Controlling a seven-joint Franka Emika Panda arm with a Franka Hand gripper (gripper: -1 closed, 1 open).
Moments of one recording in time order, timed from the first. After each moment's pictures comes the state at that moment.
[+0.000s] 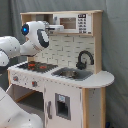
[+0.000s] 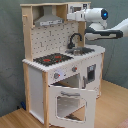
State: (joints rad) arm -1.04 -0.66 1.16 -1.95 0.06 3.14 -1.82
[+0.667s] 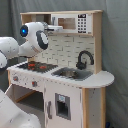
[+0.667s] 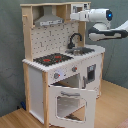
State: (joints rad) arm -0.90 -0.65 1.06 -2.04 0.06 3.19 -1.84
